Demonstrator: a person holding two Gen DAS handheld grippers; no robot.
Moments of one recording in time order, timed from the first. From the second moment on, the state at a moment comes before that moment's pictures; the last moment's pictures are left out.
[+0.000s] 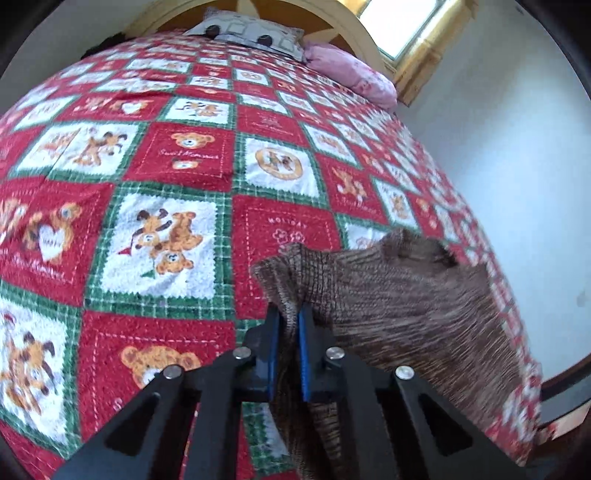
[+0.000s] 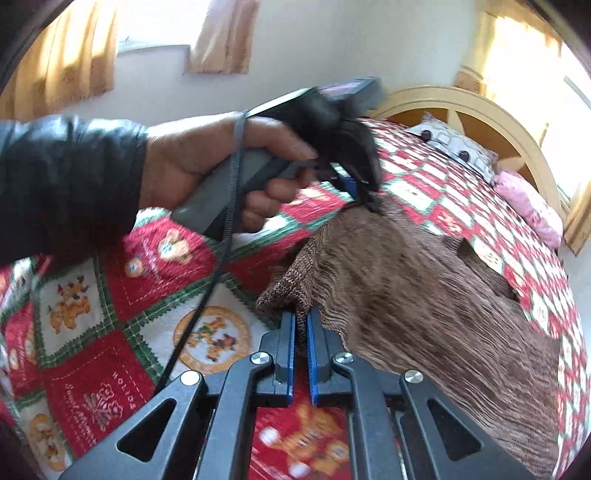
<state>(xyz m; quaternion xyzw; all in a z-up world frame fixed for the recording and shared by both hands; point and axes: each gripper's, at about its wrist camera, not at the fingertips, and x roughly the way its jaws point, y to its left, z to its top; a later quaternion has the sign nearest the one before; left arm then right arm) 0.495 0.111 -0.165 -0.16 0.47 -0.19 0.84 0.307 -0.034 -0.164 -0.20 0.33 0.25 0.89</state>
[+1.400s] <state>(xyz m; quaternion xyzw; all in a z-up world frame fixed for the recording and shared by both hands) 0.499 -0.155 -0.086 -0.09 0.44 -0.34 0.83 0.267 -0.298 -0.132 0.03 0.32 0.11 0.94</state>
